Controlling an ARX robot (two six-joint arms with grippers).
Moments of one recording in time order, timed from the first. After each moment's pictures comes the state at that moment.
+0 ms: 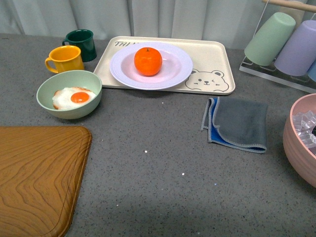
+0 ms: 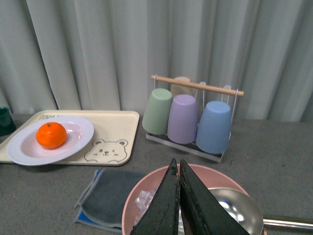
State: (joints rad) left arm 0.00 0.00 0.02 0.00 0.00 0.00; right arm 0.00 0.12 0.01 0.11 0.00 0.00
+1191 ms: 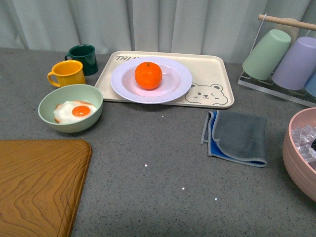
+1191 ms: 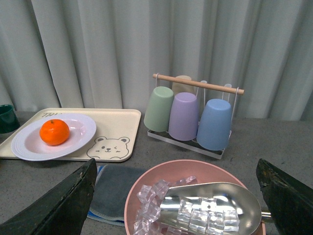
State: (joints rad) left arm 0.00 0.00 0.02 0.00 0.00 0.00; right arm 0.00 0.00 0.01 0.00 0.00 0.00
